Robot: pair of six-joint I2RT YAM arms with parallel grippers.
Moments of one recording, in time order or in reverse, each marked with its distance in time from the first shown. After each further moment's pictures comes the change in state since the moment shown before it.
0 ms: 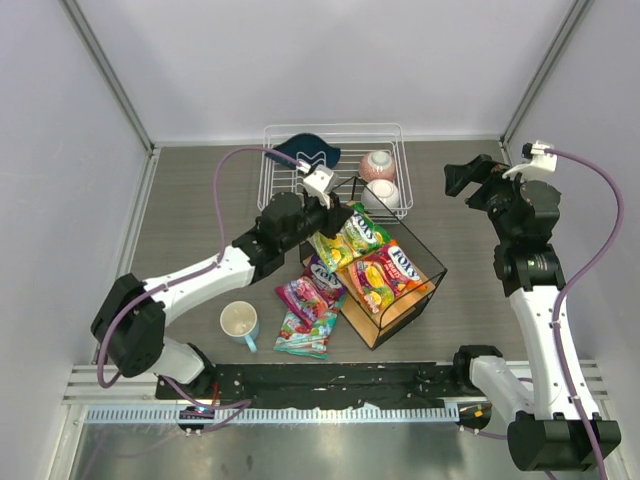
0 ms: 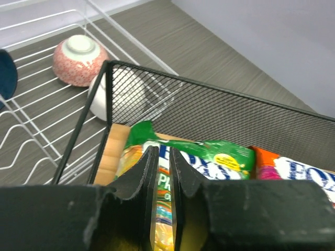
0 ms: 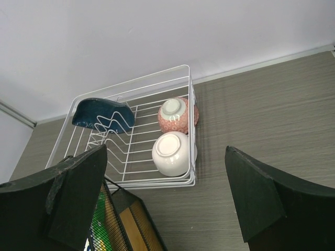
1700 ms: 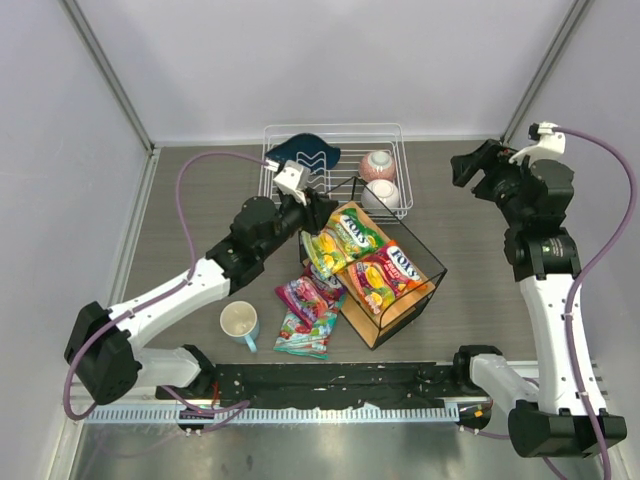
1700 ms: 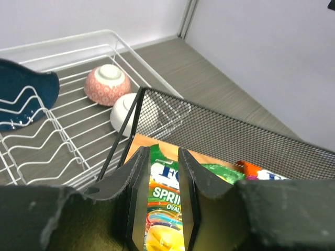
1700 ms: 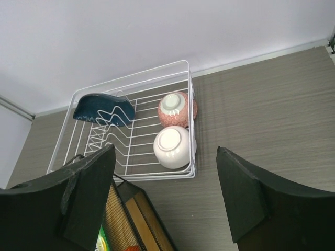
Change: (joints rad) left arm 0.019 -0.169 -0.073 -0.020 -0.104 -0.035; right arm 0.000 0.078 0.196 -0.199 -0.001 -0.019
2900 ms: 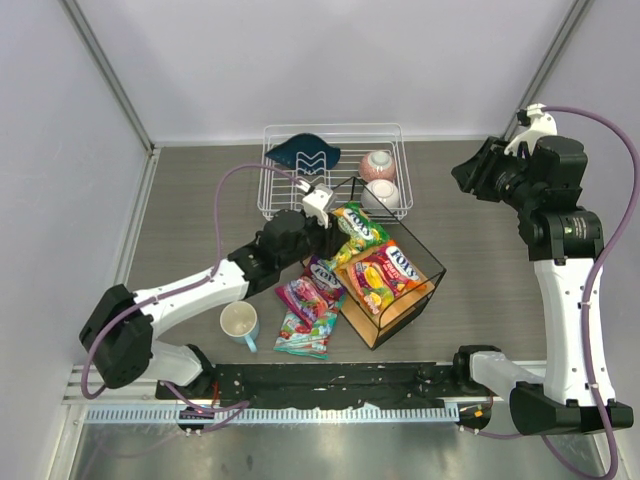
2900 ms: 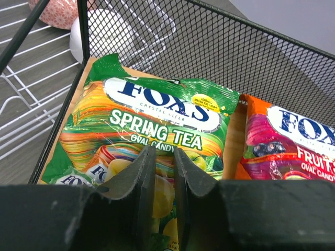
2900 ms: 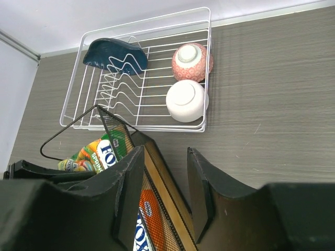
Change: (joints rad) left arm -0.075 0.087 -0.028 -0.116 0.044 -0.040; right arm 0.016 0.121 0.343 -0.441 -0.131 -0.080
